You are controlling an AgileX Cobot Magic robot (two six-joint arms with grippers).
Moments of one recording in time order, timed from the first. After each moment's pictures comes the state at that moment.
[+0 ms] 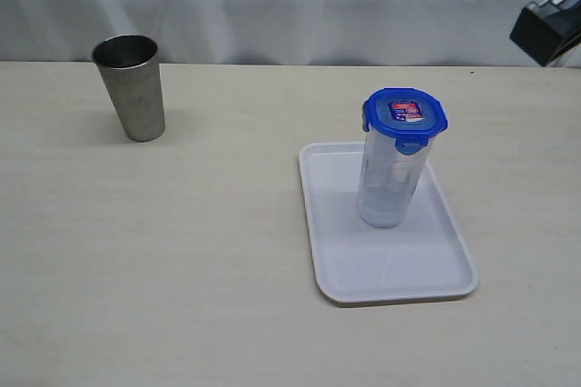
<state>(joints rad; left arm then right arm) -0.07 0.00 0.00 0.07 0.31 0.00 0.48 0.83 -0.69 -0.30 -0.33 -0.06</state>
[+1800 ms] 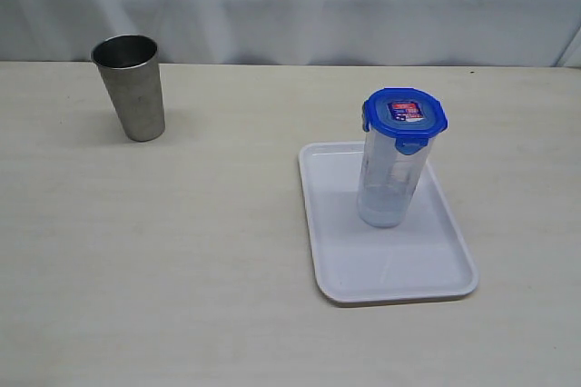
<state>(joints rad) -0.07 0.00 0.00 0.07 0.31 0.00 0.12 0.01 0.00 -0.11 0.28 -0.06</state>
